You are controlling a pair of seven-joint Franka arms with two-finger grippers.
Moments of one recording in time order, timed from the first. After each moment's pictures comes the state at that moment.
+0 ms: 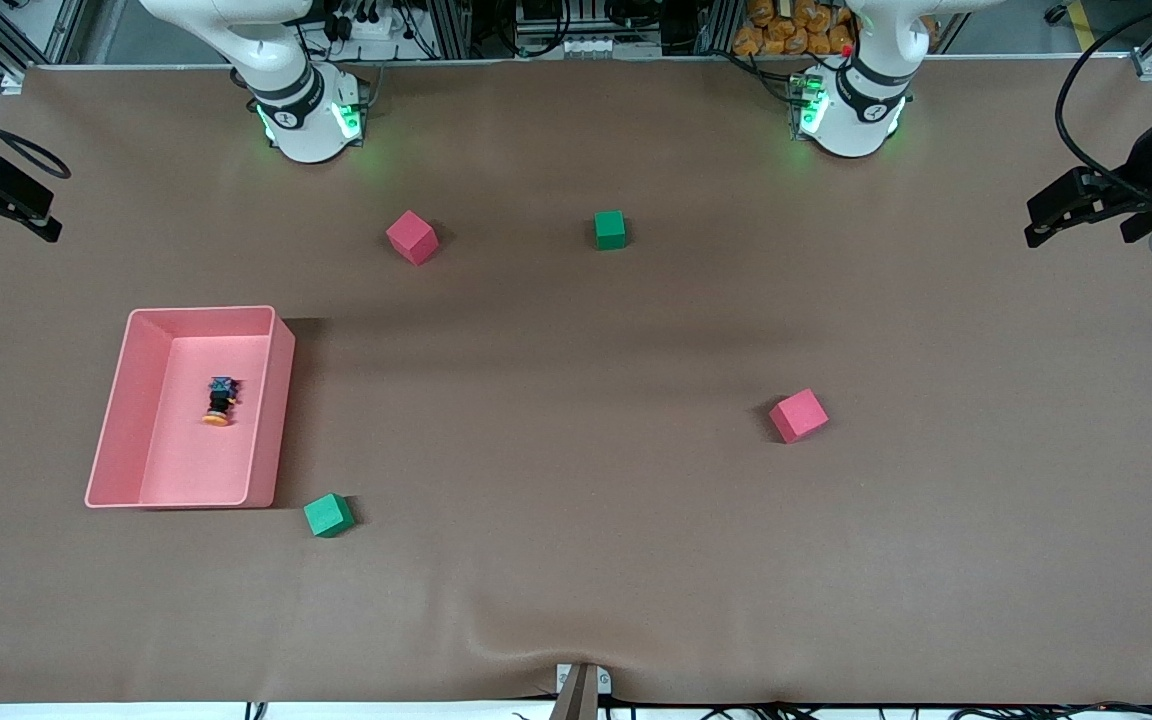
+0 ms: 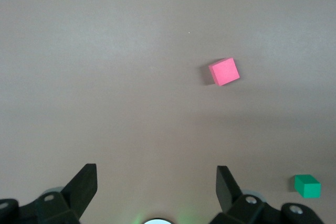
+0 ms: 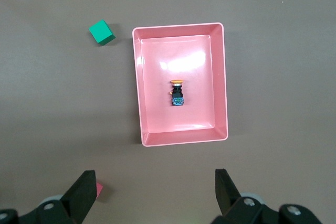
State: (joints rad) left arm 0.05 -0.02 -0.13 -1.51 0.02 1.46 -0.12; right arm 0.01 -0.07 -0.03 -1.54 -0.04 1.49 0.02
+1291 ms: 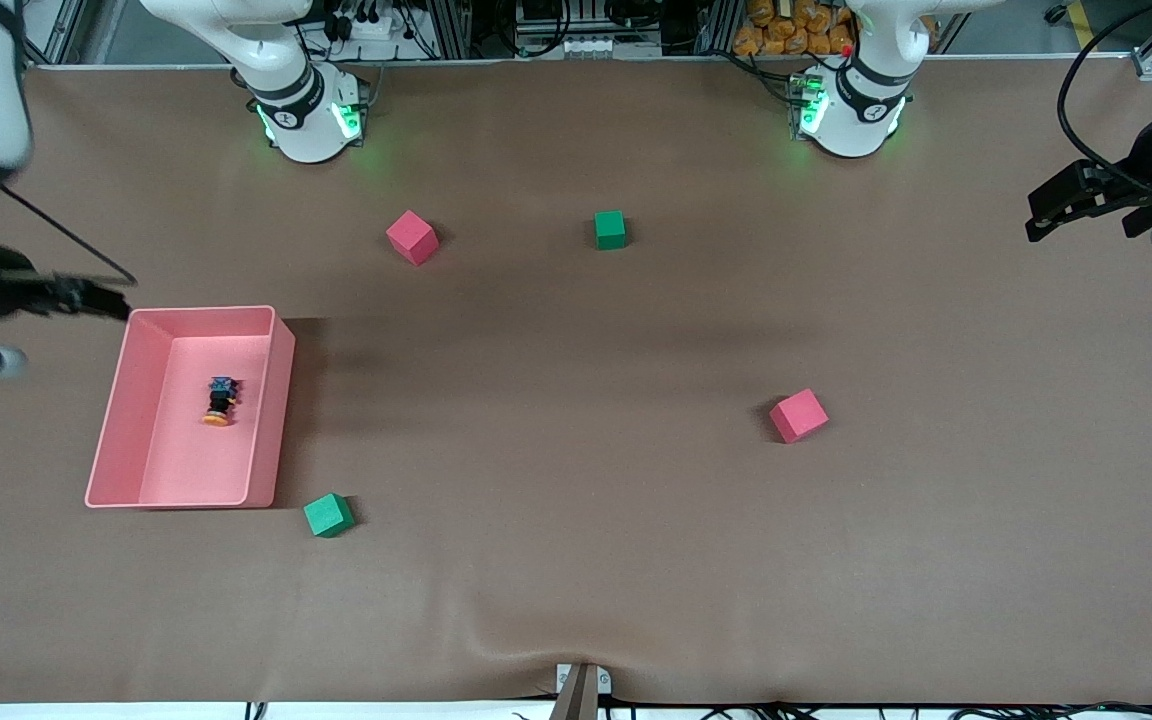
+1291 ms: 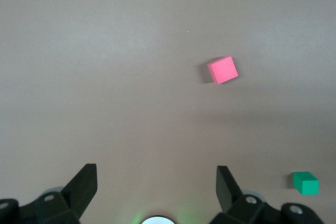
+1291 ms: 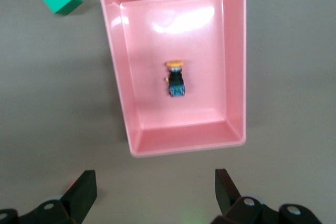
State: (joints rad) left arm 0.04 -0.01 -0.13 -1.48 0.02 1.44 -0.12; right arm -0.01 0.17 -0.08 -1.66 0.00 1.65 0.01
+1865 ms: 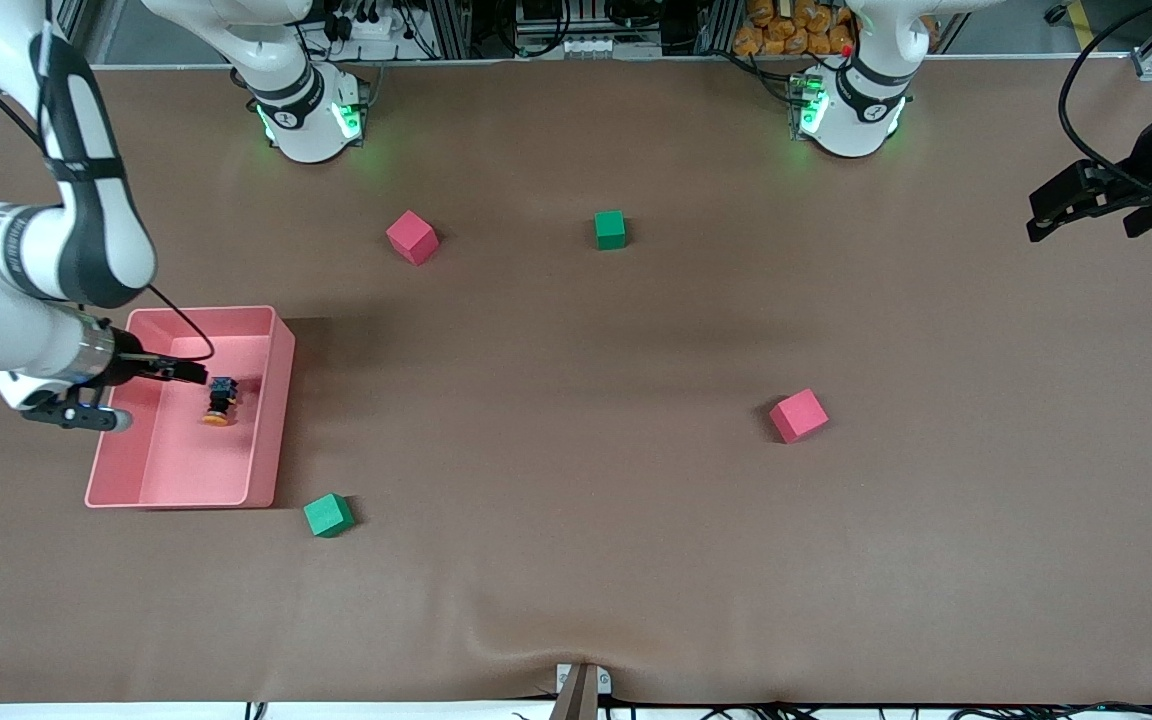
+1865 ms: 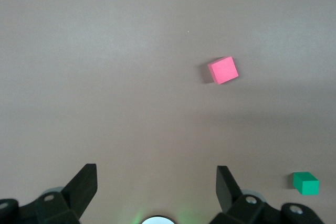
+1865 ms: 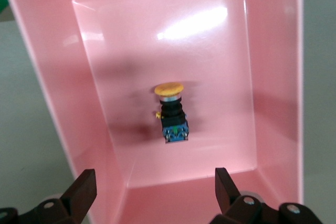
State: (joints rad) left arm 0.05 -0.01 -0.13 -1.48 0.02 1.44 -0.12; right arm -0.05 0.28 -0.08 -2.00 0.03 2.14 0.00
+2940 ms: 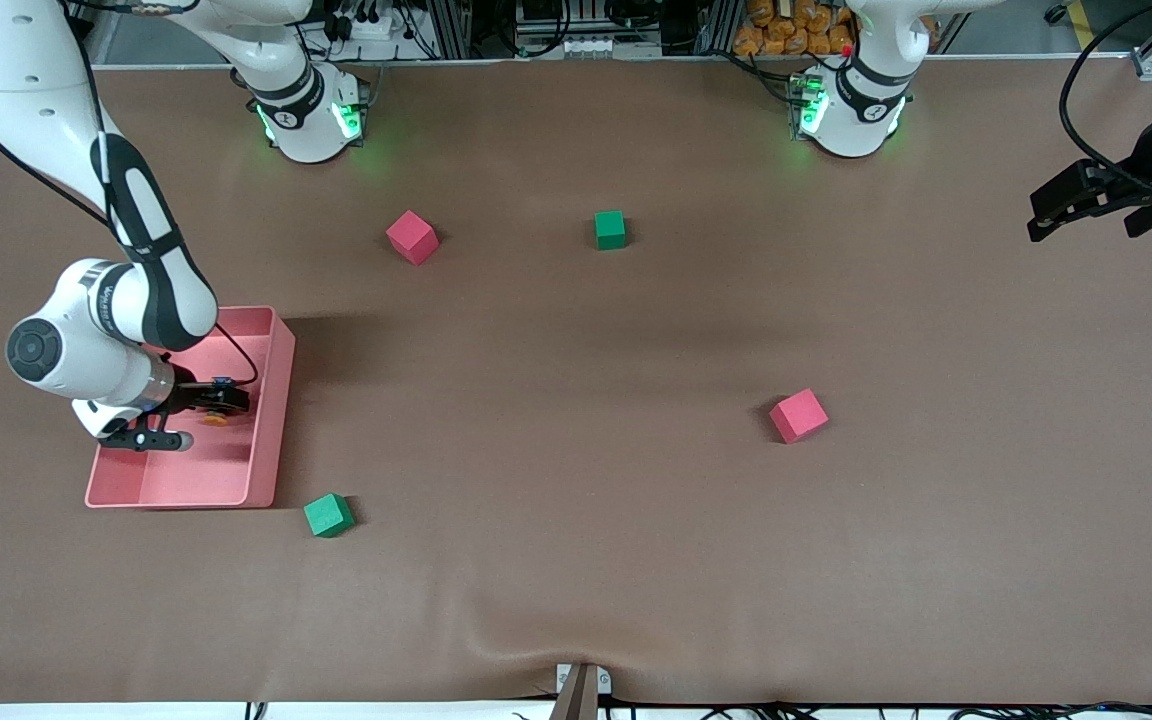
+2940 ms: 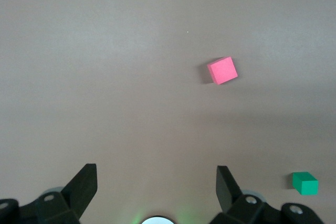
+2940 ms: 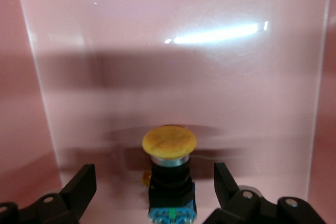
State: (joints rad) left arm 0.04 -0.01 -0.13 -1.48 0.02 1.44 -0.12; right arm -0.05 0.50 -0.08 -2.03 0.10 2.43 -0.18
